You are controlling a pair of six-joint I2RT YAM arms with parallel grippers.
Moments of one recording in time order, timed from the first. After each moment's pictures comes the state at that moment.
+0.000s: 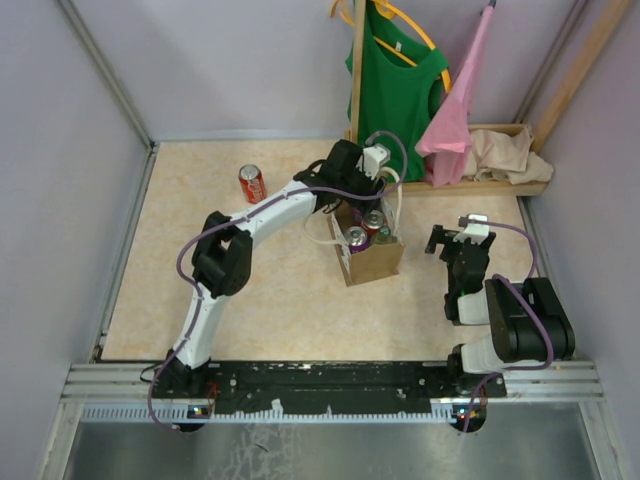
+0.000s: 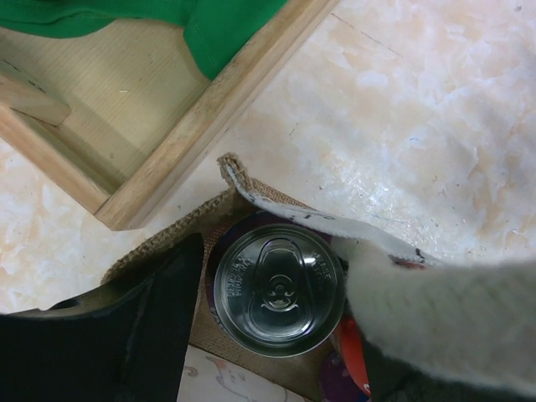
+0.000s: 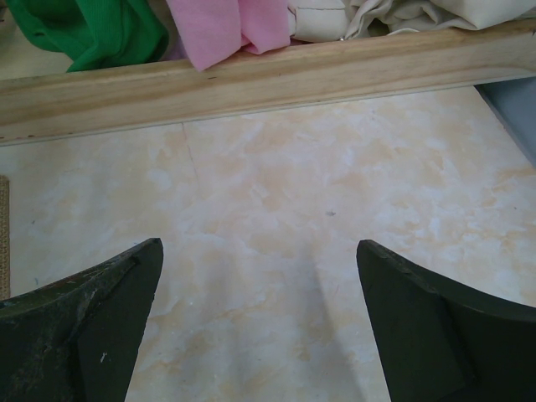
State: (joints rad) left arm -0.73 2.25 1.95 -0.33 0.12 0.06; right arm 0.02 1.44 0.16 1.17 0.18 0.04
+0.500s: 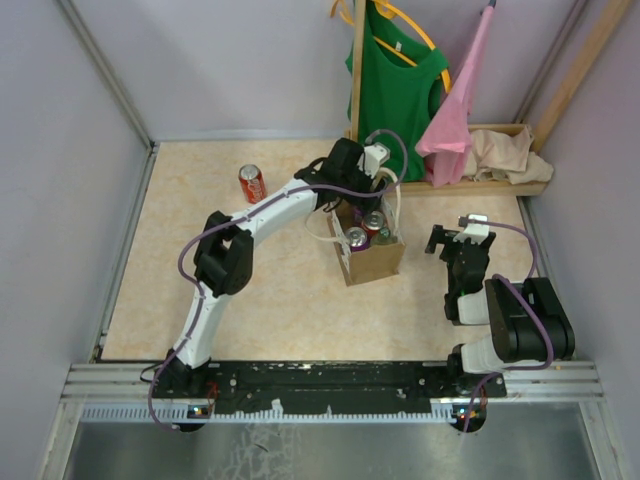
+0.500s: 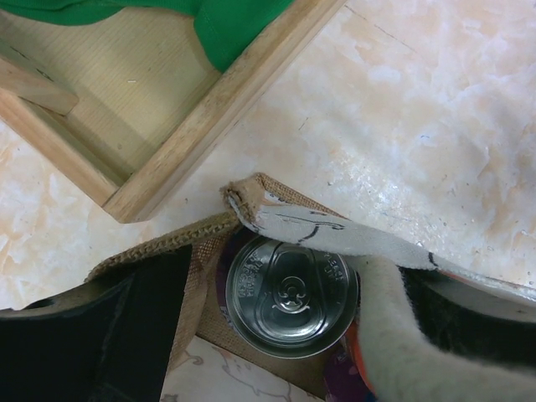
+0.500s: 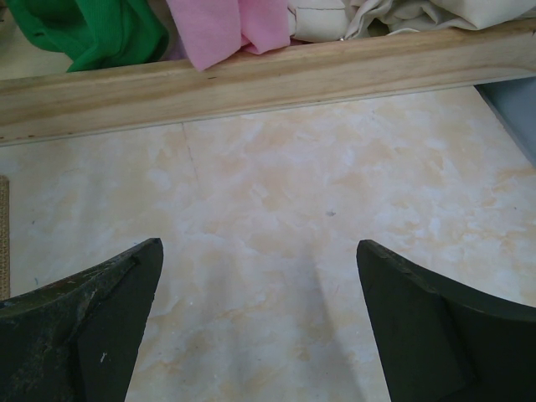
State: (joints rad) left arm -0.73 2.27 2.00 -0.38 0.09 0.06; right arm 0.02 1.44 0.16 1.17 0.18 0.04
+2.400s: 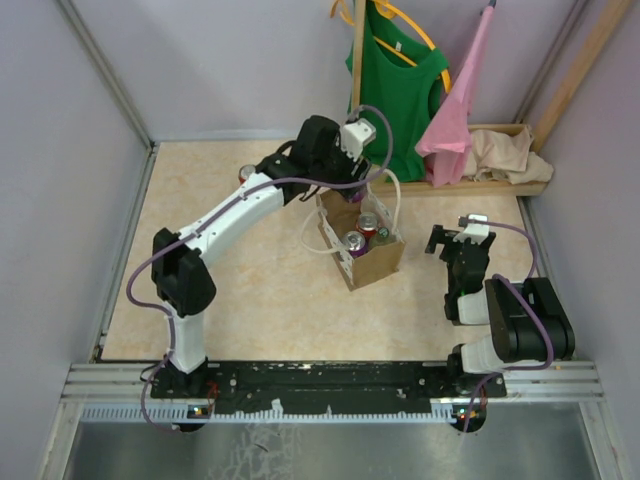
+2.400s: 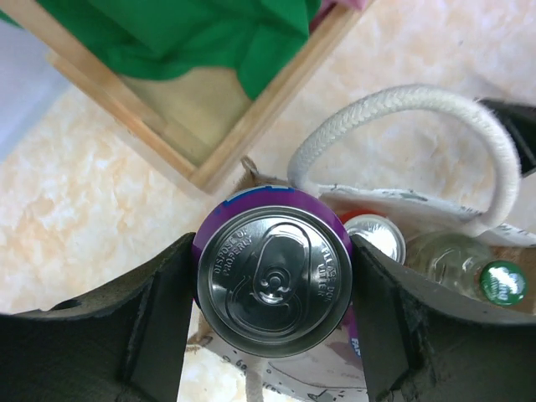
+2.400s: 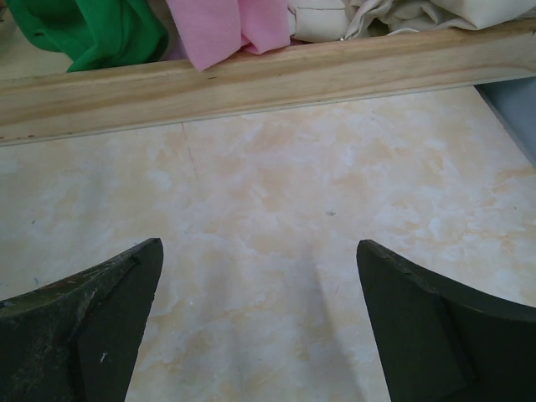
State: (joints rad) left arm -0.72 1.95 1.88 -0.47 0.08 0.14; right arm 0.02 1.44 0.16 1.17 0.18 0.04
